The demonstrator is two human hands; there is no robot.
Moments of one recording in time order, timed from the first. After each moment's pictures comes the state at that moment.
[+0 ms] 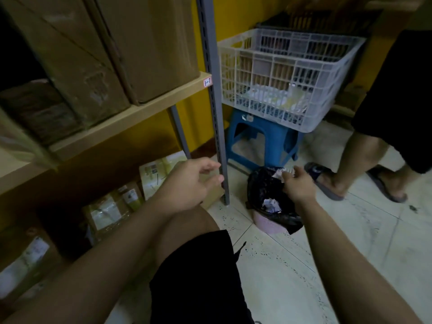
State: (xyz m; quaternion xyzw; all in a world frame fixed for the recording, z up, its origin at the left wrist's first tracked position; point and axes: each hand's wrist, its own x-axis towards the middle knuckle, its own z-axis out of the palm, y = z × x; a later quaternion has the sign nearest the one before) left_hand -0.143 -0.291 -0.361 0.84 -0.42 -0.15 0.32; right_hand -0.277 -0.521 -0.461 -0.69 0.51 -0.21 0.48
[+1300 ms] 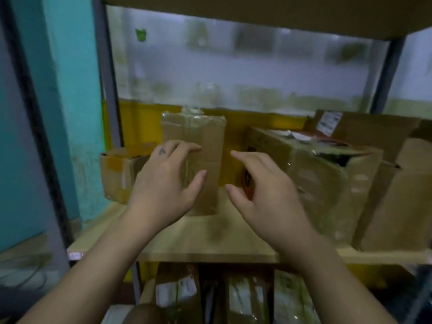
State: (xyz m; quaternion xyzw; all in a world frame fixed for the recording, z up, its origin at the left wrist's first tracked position) left_hand -0.098 0.067 -0.153 0.86 -0.14 0.44 0.22; right_hand -0.113 -0.128 -0.144 -0.87 -0.26 -0.36 0.22
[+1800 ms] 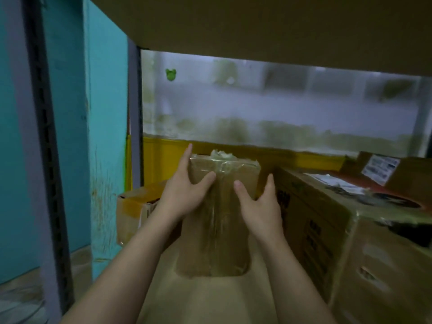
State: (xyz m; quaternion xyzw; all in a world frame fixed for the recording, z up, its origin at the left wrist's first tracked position) left_hand 0.014 0.106 -0.112 0.81 -0.05 0.32 0.49; right_hand 0.024 -0.052 -0.127 -0.80 -0.06 -0.21 0.56
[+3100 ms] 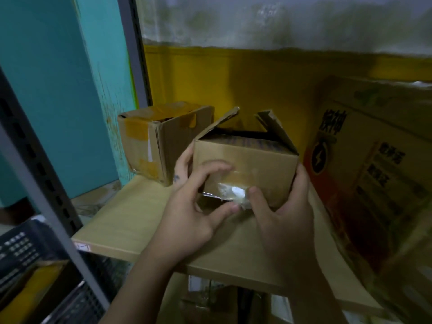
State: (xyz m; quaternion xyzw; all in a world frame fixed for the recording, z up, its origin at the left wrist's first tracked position) left_hand -0.024 0.093 -0.262 0.82 -0.14 0.34 0.44; right_hand 0.004 -0.067 -0.258 -0.76 -0.12 -0.20 0.61
